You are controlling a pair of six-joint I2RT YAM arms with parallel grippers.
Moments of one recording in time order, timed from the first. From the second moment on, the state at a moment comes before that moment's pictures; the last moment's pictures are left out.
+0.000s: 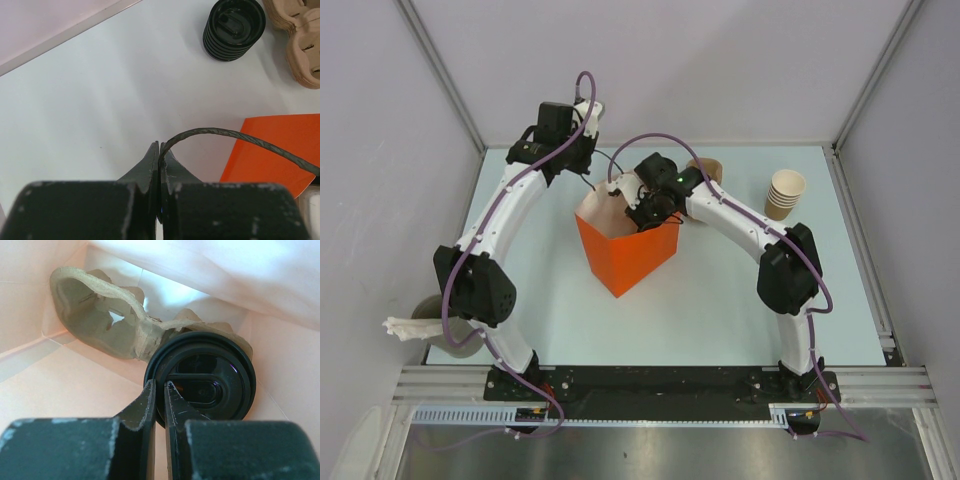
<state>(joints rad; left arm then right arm) -0.29 1.75 1.77 -0.66 0.06 0.17 0.72 2.02 1.87 -0.89 -0.24 -0.30</state>
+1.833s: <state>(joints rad) -0.29 1.75 1.77 -0.66 0.06 0.17 0.72 2.11 2.02 -1.02 -0.25 -0.31</state>
